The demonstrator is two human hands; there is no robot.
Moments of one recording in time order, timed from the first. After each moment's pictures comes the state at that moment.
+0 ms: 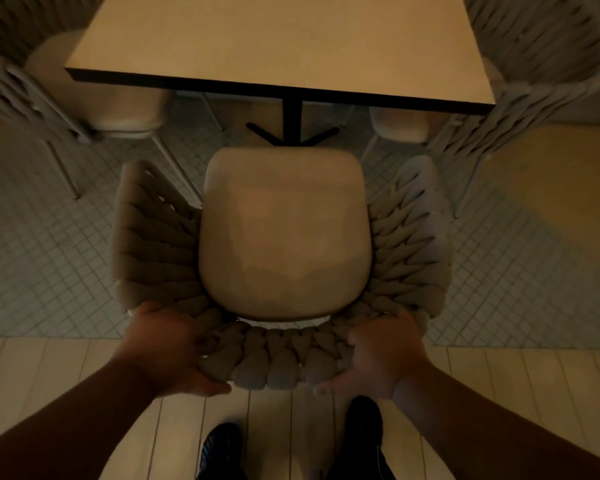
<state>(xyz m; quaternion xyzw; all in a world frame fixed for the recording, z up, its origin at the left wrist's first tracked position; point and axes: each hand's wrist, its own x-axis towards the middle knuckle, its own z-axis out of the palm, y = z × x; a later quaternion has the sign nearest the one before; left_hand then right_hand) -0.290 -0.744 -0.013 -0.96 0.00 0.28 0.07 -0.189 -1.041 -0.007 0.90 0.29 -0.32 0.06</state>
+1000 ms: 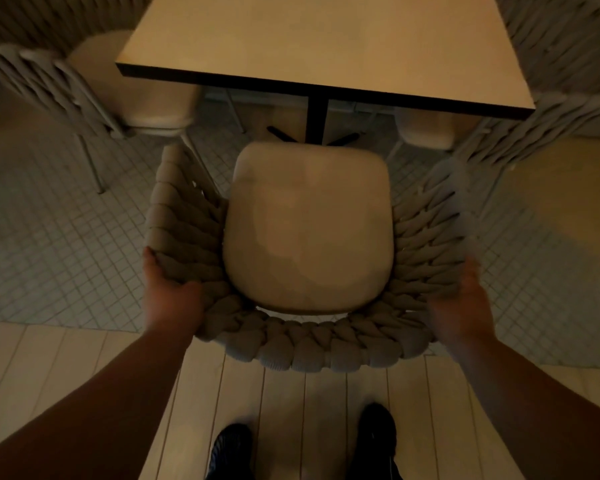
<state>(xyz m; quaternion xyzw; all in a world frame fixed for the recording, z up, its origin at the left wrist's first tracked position) -0.287 -0.709 -0.064 -0.70 -0.50 -0.12 -0.50 -0.146 -1.082 -0.063 0.89 -0.18 -0.12 -0.40</state>
